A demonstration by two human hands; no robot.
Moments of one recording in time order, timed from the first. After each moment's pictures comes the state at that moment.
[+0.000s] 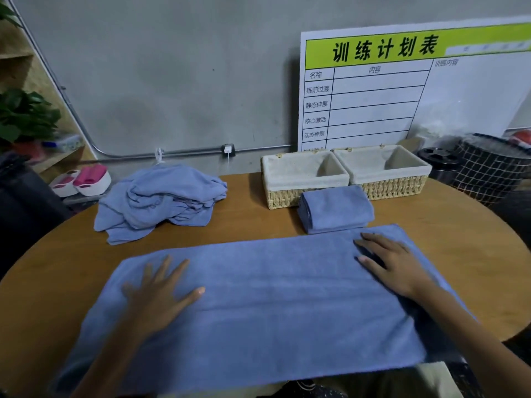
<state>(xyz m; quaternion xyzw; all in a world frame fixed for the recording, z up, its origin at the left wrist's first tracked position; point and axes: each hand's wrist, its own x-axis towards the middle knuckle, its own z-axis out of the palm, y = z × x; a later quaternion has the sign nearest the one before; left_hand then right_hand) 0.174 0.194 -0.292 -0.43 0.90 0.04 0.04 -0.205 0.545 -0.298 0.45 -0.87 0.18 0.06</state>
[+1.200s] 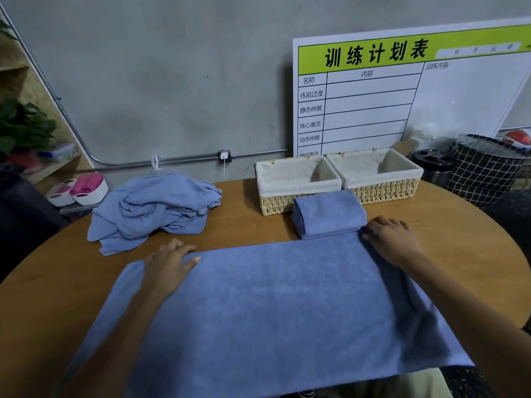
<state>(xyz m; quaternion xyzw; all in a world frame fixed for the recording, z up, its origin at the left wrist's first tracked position) 0.115 0.153 -0.272 -0.35 0.92 0.10 -0.13 -0.253 0.524 -0.263 0.38 -0.92 0.08 0.06</state>
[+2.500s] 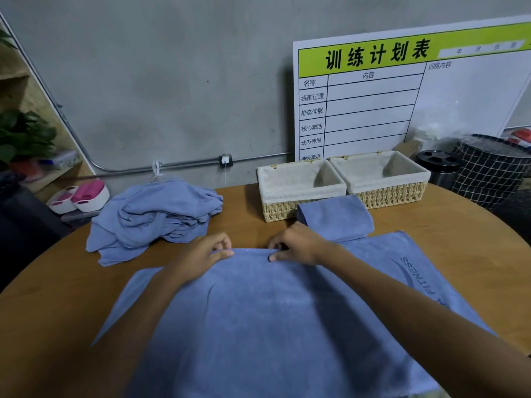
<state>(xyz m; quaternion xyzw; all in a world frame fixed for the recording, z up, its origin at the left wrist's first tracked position) 0.050 0.166 -0.233 -0.15 0.95 0.26 -0.10 -0.157 0.365 -0.229 0.67 -0.73 0.13 -0.03</state>
